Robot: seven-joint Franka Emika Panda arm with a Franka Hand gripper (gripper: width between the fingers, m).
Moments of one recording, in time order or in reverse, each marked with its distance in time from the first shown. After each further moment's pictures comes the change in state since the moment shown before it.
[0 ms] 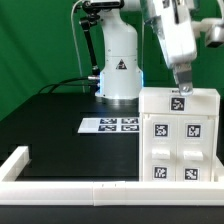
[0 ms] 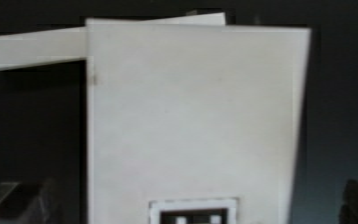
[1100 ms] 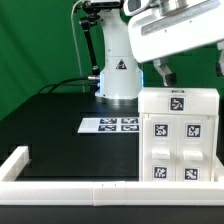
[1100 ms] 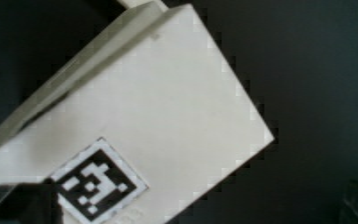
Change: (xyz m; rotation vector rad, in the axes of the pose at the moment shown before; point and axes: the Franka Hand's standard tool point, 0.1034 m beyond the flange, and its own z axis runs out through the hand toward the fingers) arm -0.016 -0.015 -0.009 -0.046 -0.037 -0.907
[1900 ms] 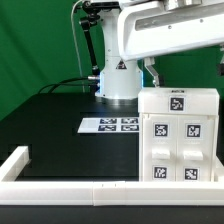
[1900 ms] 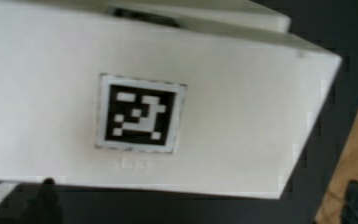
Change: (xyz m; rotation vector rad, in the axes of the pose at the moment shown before) arm 0.003 0.006 0.000 -0.064 0.004 -0.868
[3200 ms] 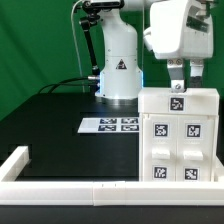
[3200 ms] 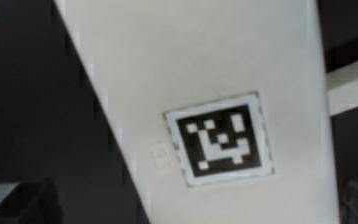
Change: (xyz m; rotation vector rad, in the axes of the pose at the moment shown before) arm -0.008 0.005 0.012 -0.098 -0.096 -1.078
